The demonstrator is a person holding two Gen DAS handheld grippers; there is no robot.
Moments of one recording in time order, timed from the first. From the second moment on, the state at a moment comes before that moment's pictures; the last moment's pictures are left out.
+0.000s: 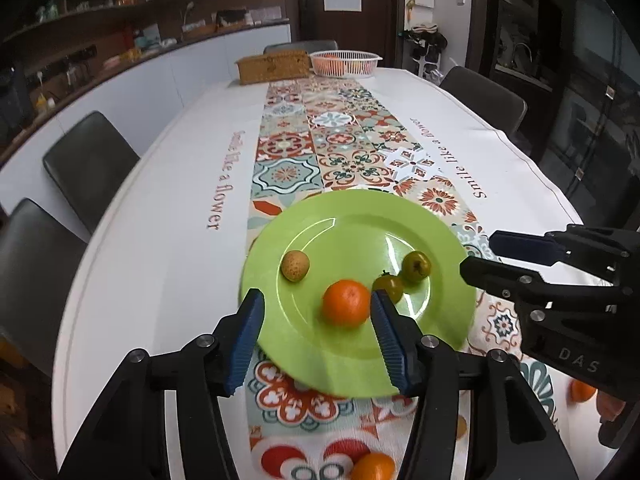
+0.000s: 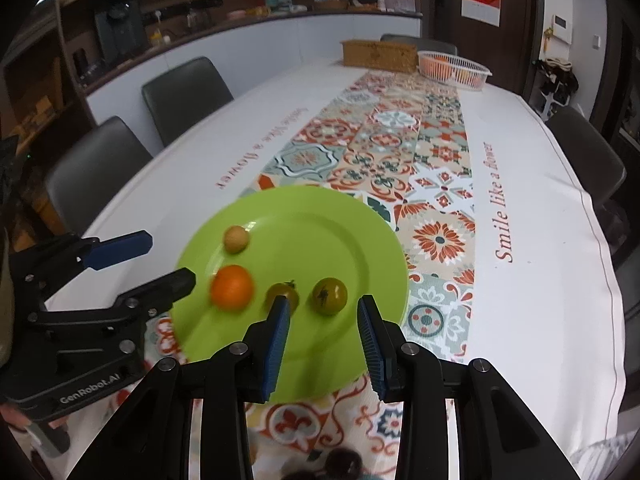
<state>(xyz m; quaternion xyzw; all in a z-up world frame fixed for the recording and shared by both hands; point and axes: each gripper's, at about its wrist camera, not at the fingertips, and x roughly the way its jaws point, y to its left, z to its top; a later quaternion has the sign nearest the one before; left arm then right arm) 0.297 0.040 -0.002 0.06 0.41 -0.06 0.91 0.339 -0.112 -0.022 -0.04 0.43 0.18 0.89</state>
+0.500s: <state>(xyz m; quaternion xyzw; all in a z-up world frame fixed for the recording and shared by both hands) 0.207 0.021 0.048 0.04 0.34 -0.06 0.94 0.252 -0.138 0.020 -0.03 0.37 0.19 0.91</state>
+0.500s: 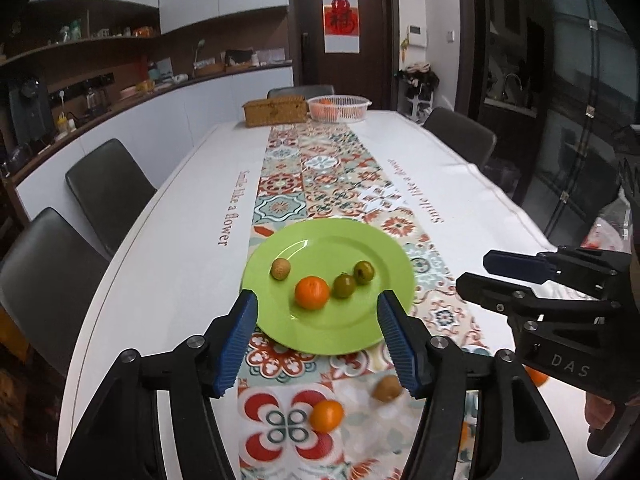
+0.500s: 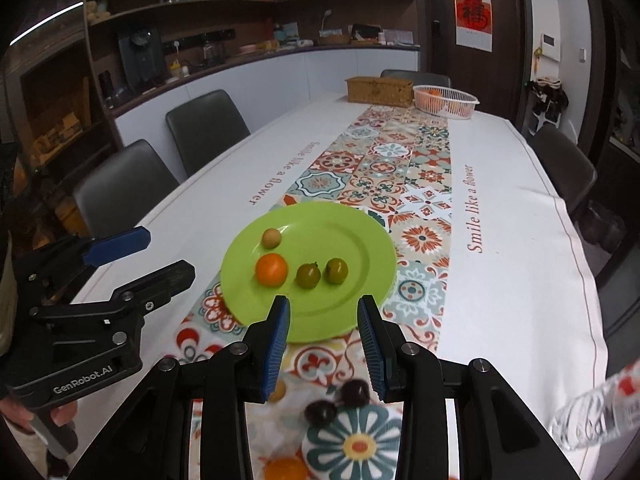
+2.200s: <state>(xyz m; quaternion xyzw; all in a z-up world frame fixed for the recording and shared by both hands) 0.140 -0.071 -0.065 0.05 0.47 -0.10 0.87 0.153 -0.259 -0.076 0.05 0.46 0.07 0.88</state>
